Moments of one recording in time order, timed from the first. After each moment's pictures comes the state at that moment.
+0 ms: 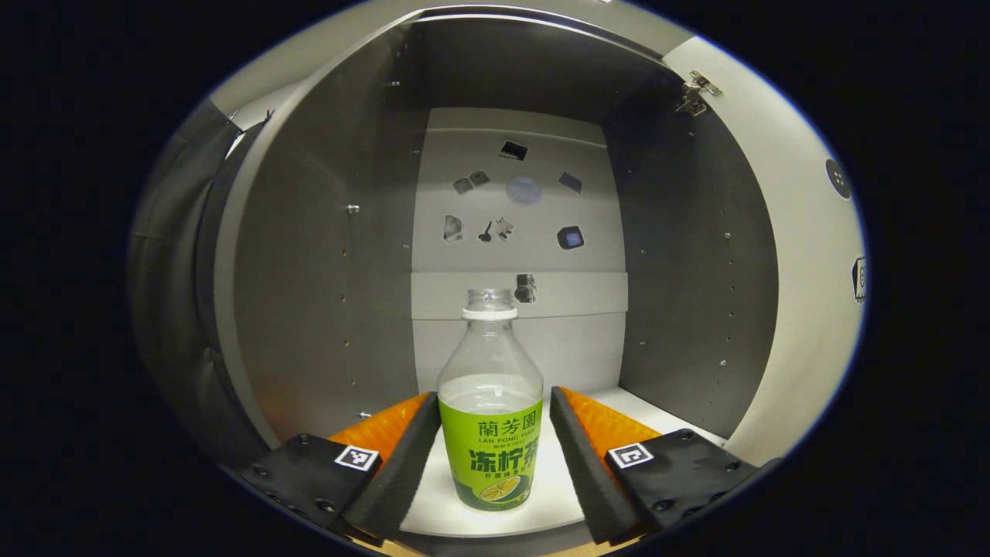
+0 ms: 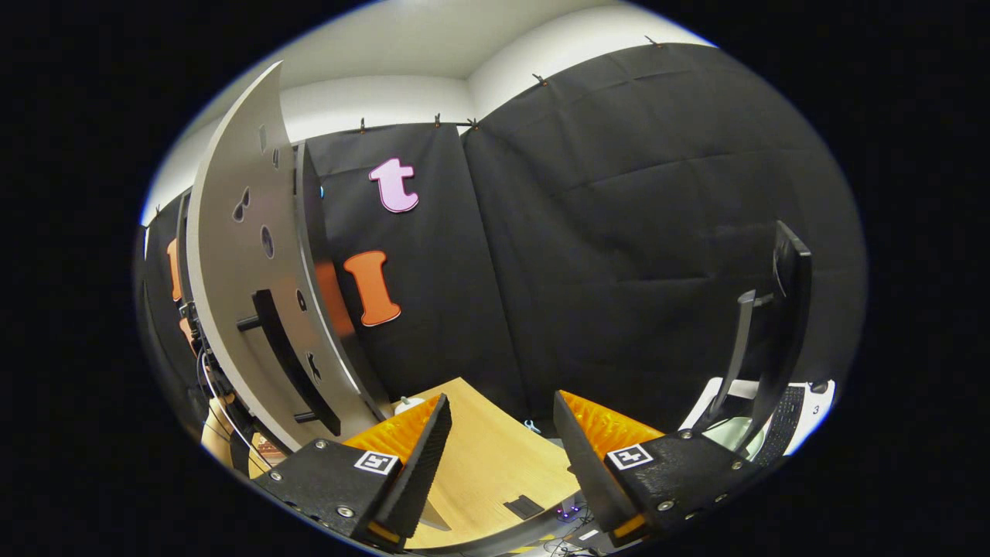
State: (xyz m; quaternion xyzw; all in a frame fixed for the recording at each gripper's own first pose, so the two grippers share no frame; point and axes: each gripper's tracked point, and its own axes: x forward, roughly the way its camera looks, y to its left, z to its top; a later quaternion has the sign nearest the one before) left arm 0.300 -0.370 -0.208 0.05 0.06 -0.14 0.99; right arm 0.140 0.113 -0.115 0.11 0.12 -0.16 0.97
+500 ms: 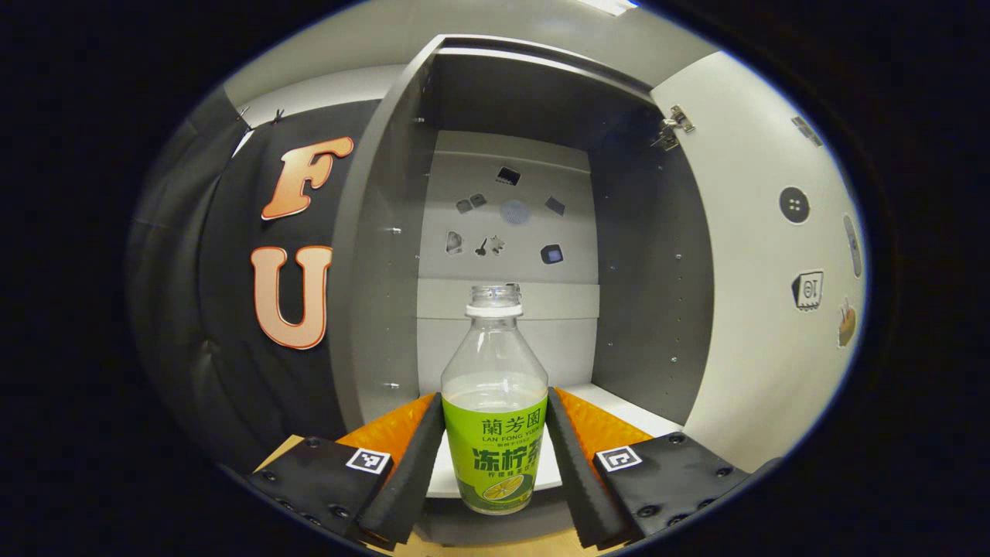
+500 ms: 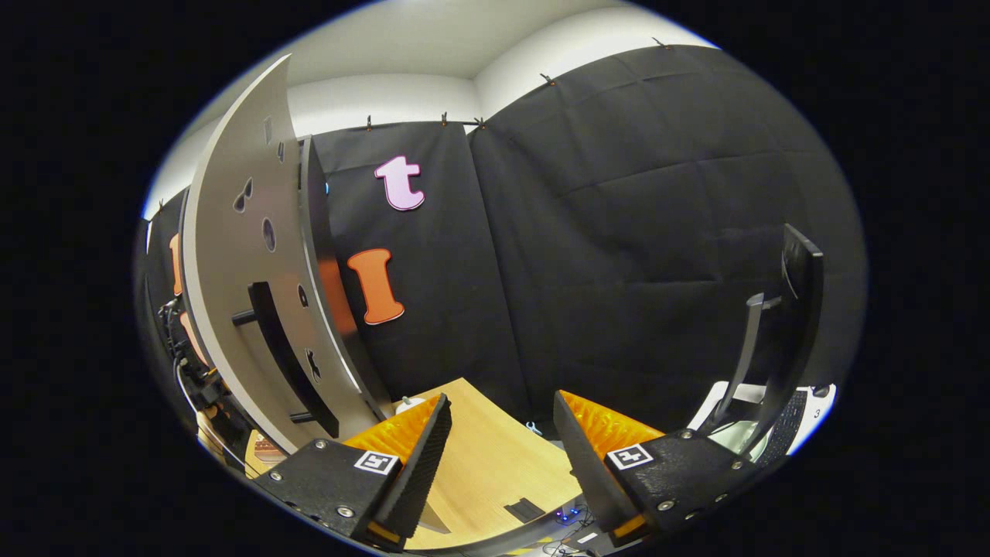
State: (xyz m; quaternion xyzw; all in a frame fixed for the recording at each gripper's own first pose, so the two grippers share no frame) left arm 0.211 -0.337 -0.187 0.03 0.03 -0.17 0.98; right arm 0.144 0.115 -0.117 0.10 0.12 -0.14 0.98
